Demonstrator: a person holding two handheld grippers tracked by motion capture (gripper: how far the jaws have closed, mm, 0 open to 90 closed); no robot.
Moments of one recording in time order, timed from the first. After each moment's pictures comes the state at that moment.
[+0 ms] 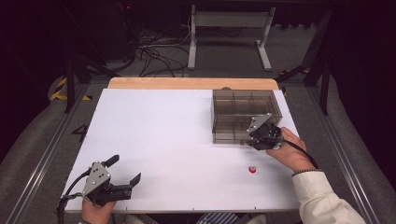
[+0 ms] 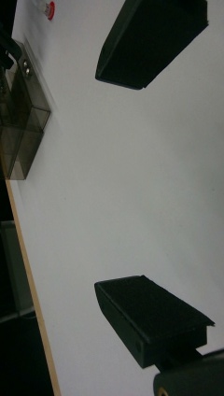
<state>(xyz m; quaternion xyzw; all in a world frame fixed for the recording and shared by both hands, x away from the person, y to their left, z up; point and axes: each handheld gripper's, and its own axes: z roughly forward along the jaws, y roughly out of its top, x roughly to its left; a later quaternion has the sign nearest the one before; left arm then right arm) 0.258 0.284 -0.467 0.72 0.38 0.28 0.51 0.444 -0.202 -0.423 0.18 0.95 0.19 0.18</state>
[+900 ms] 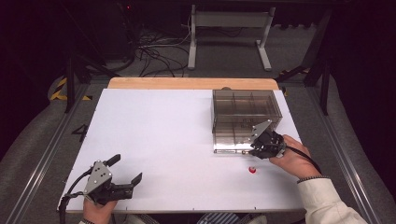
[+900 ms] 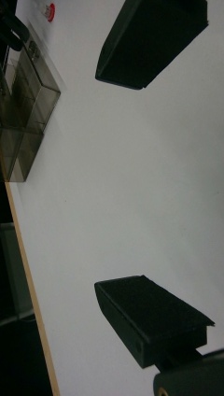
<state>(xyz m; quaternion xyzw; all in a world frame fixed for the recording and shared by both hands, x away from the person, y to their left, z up) 0.261 0.281 -0.467 0.73 0.38 0.27 0.51 0.420 -0.205 -0.425 0.16 0.96 0.17 0.14</state>
